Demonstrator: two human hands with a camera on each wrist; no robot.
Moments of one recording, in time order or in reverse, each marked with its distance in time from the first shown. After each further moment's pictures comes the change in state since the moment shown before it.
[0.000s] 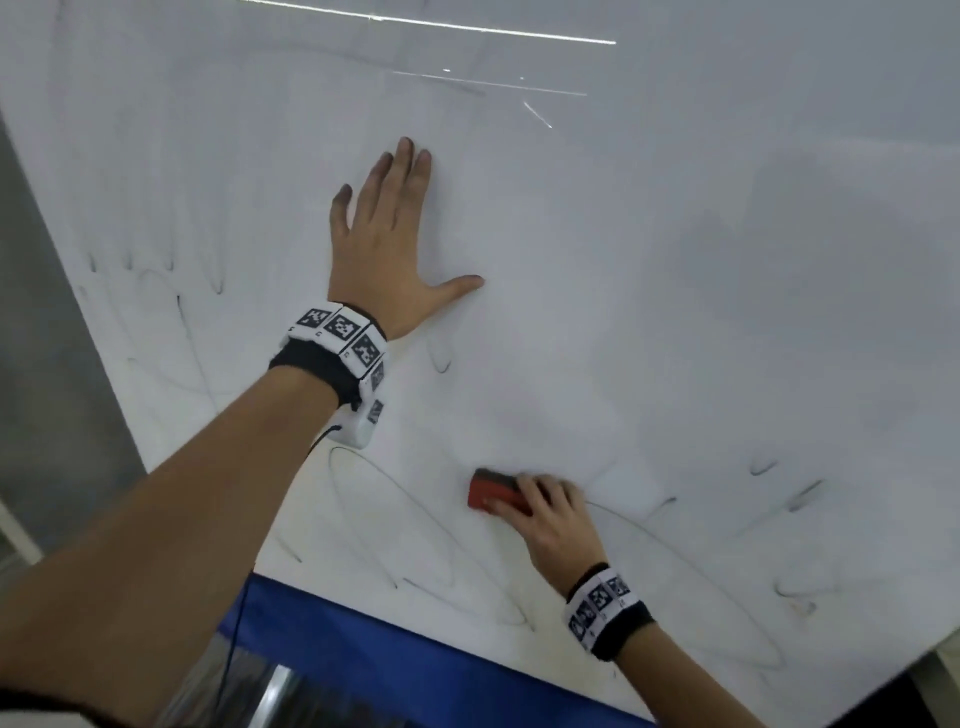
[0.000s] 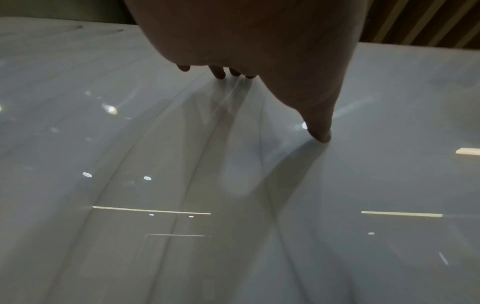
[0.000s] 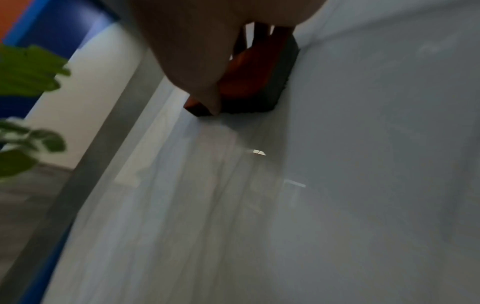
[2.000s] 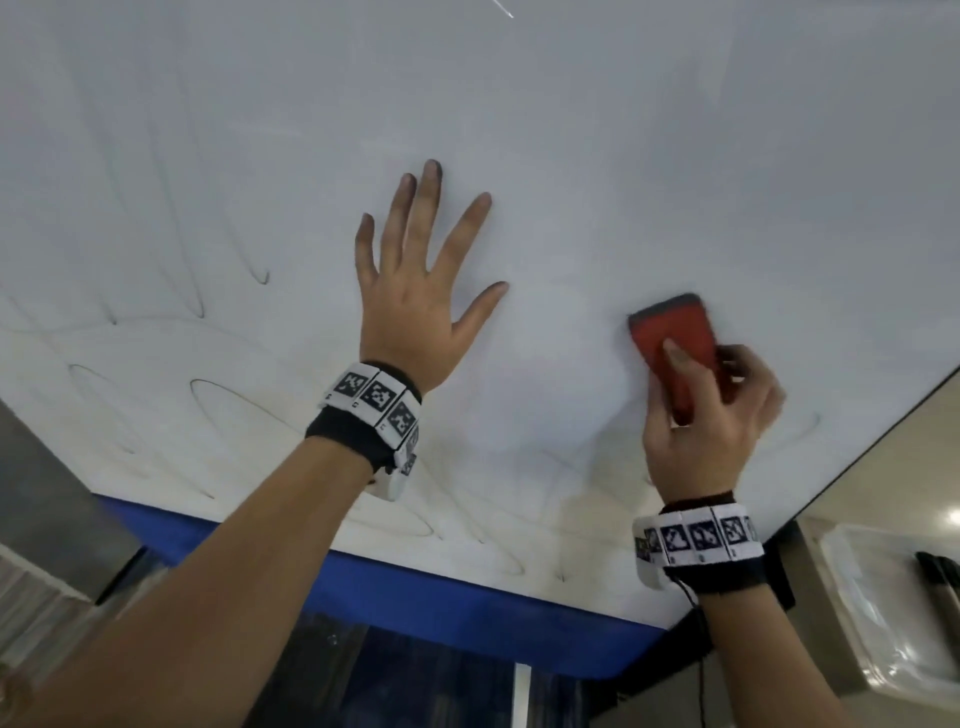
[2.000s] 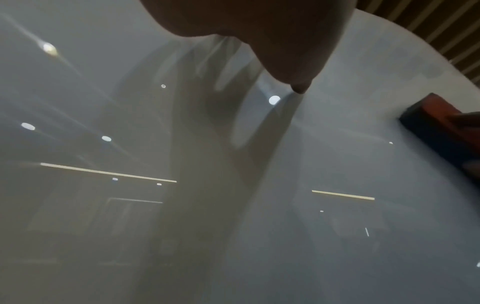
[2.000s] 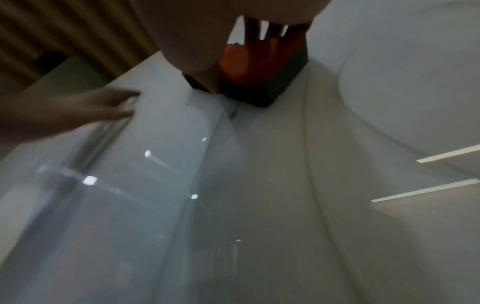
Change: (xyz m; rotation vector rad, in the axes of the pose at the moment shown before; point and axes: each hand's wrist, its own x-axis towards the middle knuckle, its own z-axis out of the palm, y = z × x) left_hand -0.095 0.215 0.087 -0.091 0.084 0.108; right_hand -0.115 0.174 -0.122 0.053 0.543 0.745
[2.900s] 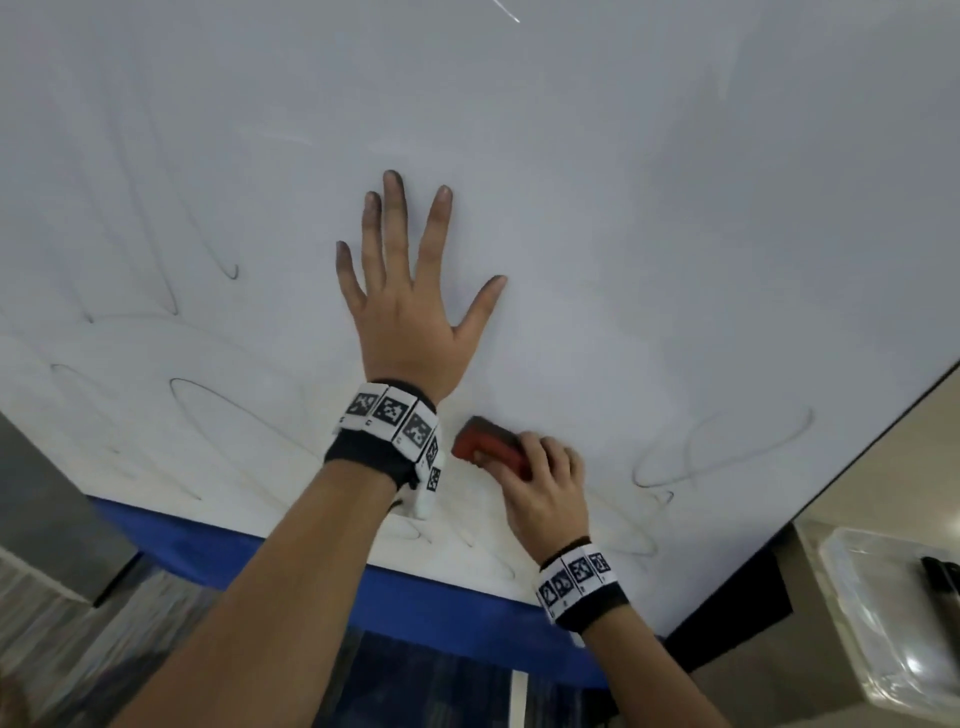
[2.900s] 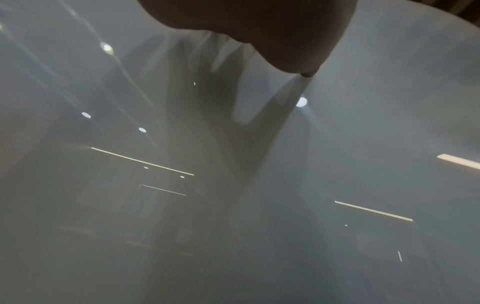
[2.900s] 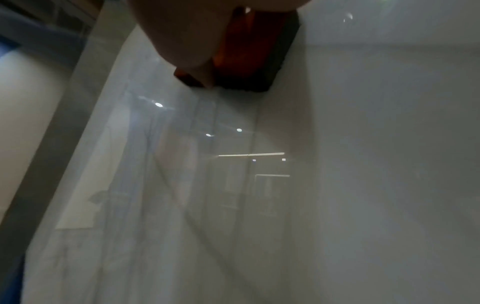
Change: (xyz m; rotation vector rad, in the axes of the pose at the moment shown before) left_hand -0.014 0.037 0.016 0.012 0.024 -0.230; right_hand -0.129 -0.025 0.061 -0.002 -0.425 -0.417
